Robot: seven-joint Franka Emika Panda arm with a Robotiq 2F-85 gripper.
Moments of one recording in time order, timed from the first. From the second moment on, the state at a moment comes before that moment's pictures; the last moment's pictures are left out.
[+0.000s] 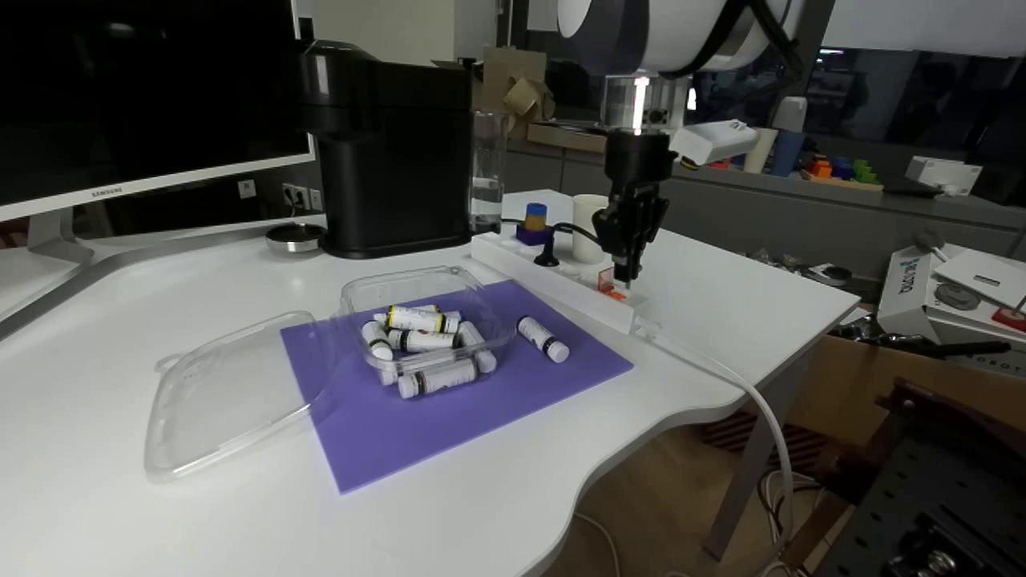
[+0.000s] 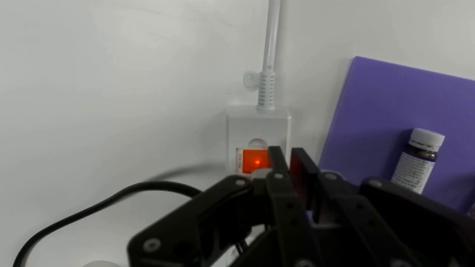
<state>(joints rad) -0.30 0.39 -0.13 -2.32 -0.05 2.69 -0.53</state>
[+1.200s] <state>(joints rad) -0.38 0.49 -0.07 -2.25 -0.05 2.72 -0.64</state>
